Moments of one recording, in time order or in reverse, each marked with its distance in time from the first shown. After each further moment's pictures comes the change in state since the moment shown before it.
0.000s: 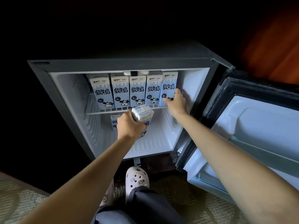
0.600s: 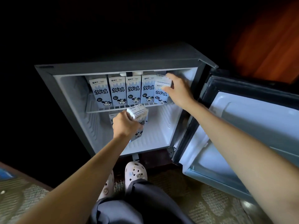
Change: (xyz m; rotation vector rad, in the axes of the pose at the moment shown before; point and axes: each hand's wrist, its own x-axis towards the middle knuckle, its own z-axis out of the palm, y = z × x) left_hand -0.023 0.007 -0.013 0.026 -0.025 -0.044; right_hand -0.013 -0.028 -0.053 -0.190 -0.077 -0.320
